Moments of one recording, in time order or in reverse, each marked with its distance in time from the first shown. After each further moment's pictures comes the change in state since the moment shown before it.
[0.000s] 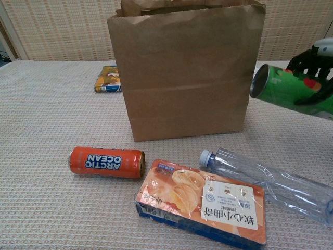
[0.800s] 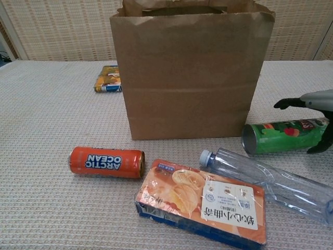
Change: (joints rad) left arm -0.009 -0.001 0.003 0.001 0.012 -0.013 -0.008; right arm 0.070 -0.161 -0.098 0.172 0.195 -0.170 -0.342
